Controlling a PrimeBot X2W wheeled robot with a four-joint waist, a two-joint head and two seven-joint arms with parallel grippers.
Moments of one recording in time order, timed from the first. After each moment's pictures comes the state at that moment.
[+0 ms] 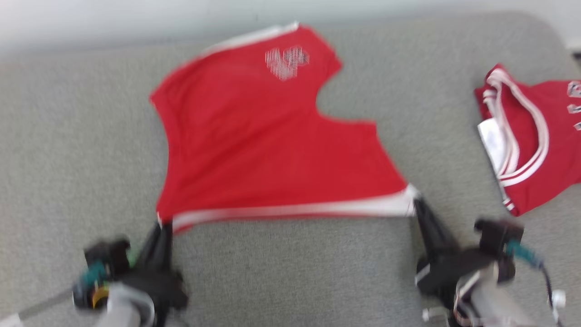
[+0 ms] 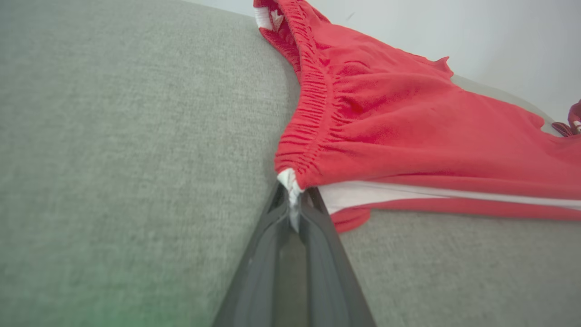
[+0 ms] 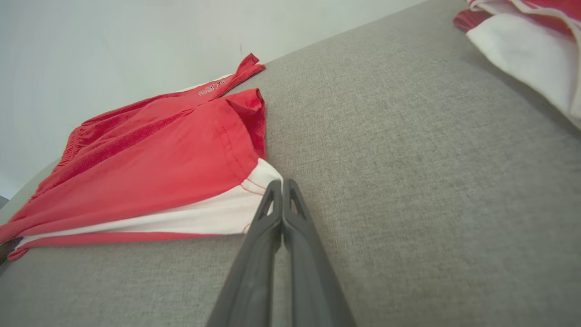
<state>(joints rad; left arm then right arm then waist) -0.46 0.21 -0.32 0.77 -0.62 -0.13 -0.27 -0.34 -0.30 0.32 0.52 0.68 0.13 -0.26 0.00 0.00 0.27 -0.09</state>
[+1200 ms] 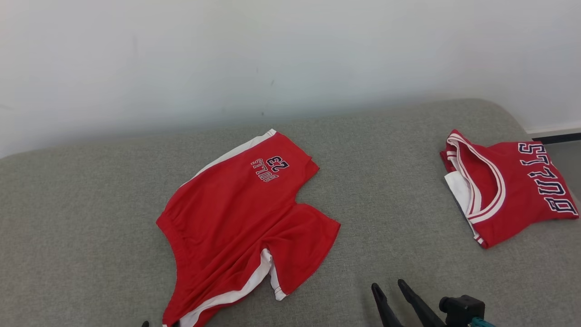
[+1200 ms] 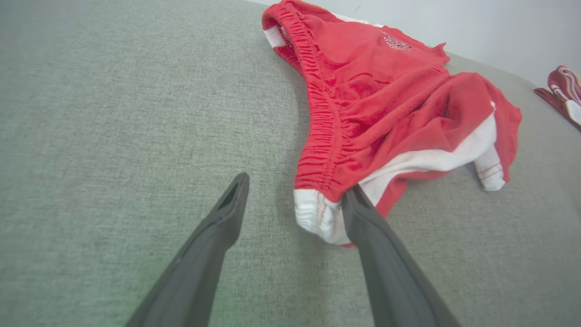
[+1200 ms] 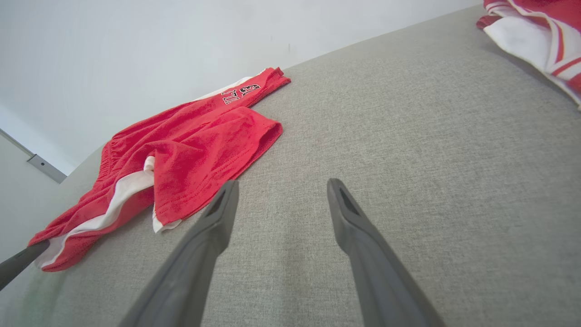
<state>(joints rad) -0.04 0.18 -0.20 0.59 -0.50 -0.13 -0.26 -0.09 -0.23 0.40 0.47 0.61 0.13 -0.26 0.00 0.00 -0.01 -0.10</state>
